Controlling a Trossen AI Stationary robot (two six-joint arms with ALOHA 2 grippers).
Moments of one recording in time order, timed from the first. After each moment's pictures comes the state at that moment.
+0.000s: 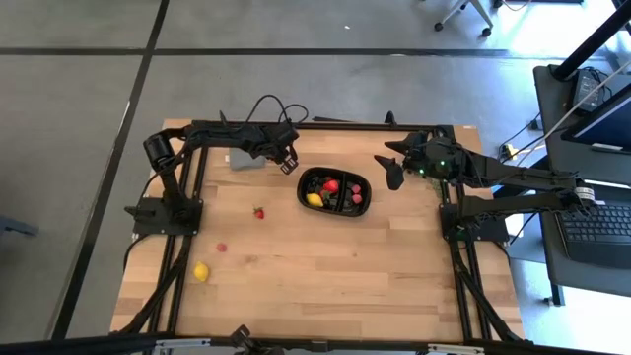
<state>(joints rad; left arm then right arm) 0.56 1.79 1.08 -0.45 -0.26 -0.17 -0.22 0.86 0.75 -0.26 0.32 0.29</state>
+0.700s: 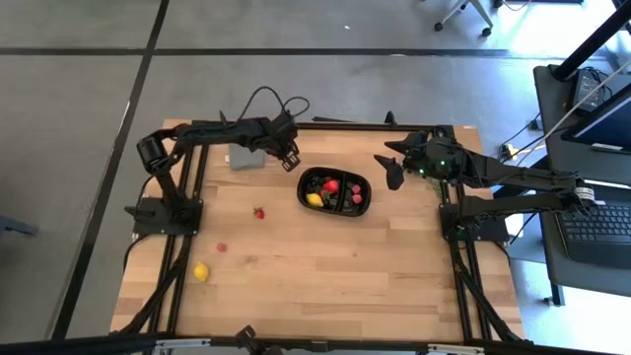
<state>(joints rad) 0.56 1.74 1.15 -0.52 -0.14 -0.11 -0.22 0.86 0.75 -0.25 0.32 0.29</state>
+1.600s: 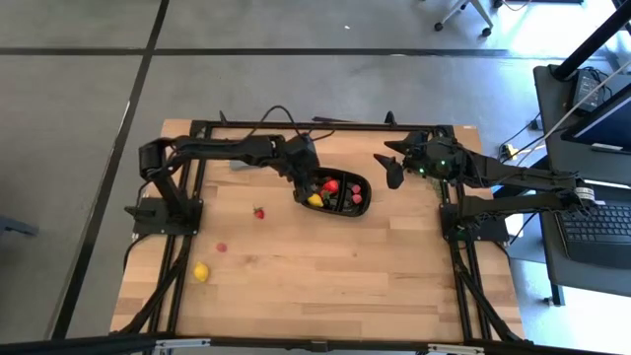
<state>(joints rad) 0.30 1.72 1.26 -0.54 0.15 -0.07 -0.22 0.86 0.75 -0.24 0.32 0.31</state>
